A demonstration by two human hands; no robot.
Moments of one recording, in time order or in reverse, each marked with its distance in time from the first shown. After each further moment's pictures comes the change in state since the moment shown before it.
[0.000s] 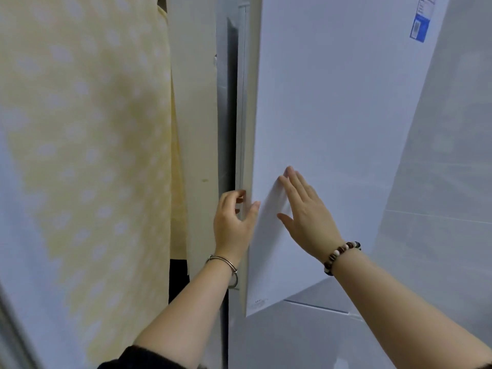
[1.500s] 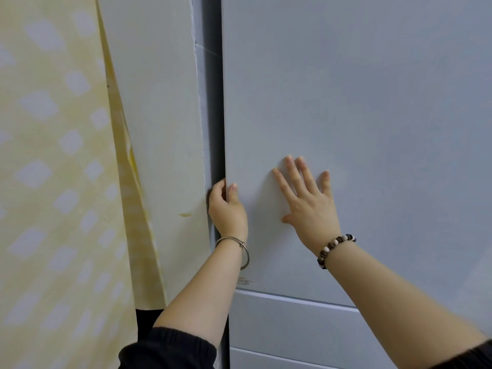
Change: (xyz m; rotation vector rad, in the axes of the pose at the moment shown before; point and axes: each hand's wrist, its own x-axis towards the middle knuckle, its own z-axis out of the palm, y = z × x) left_hand 0.209 -0.191 0.137 -0.124 0.275 -0.350; right_hand 0.197 0.116 0.188 -0.508 0.145 0.005
